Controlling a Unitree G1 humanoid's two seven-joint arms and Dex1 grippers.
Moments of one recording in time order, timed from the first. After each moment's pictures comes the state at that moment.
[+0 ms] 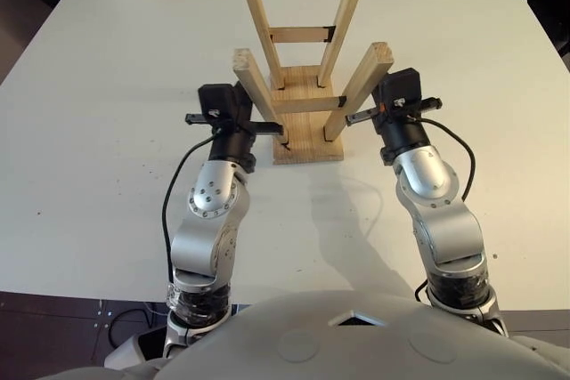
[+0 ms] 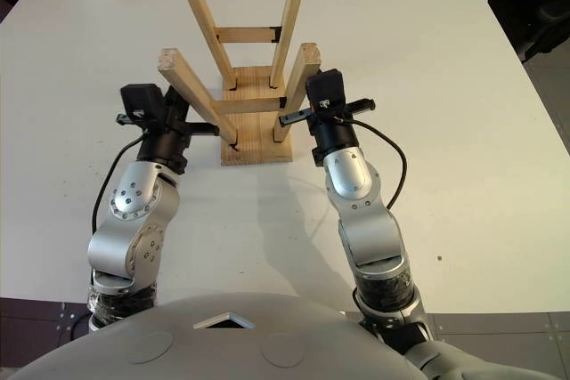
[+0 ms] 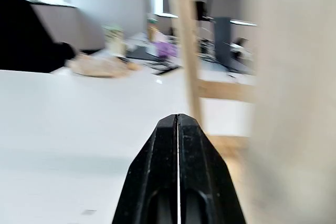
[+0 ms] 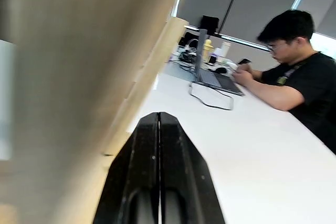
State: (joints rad) left arm 0.07 0.01 -0.07 -0.66 -0.06 0.51 0.20; right arm -0.08 -0.13 0.21 -0.60 -0.16 0.64 -0.06
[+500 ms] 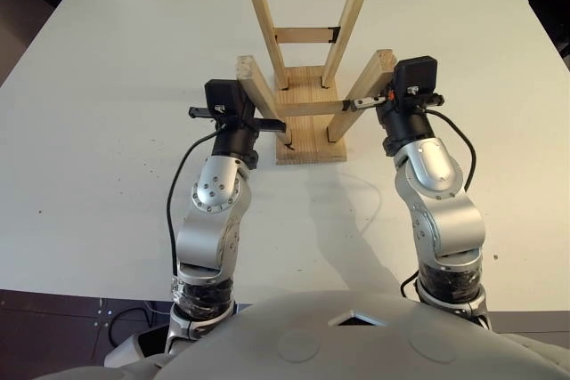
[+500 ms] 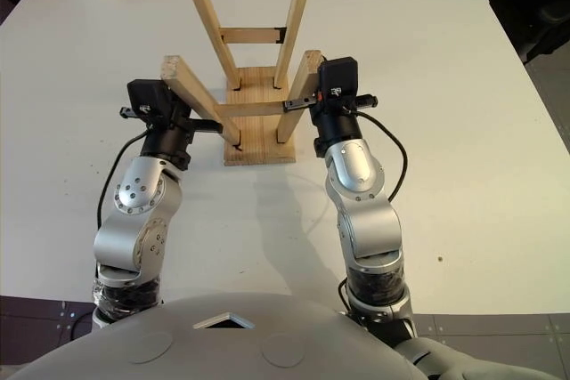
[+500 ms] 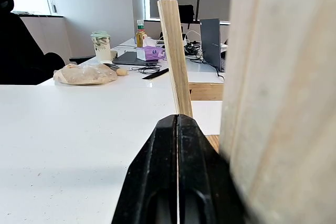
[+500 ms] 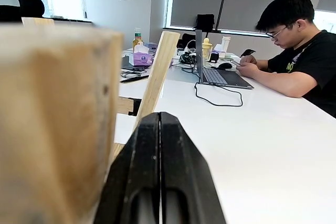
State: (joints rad) left arm 0.04 0.00 -0.17 -0.59 -0.07 0.49 0.09; right arm -0.08 -0.02 0.23 -0.62 -0.05 0.65 -0.02
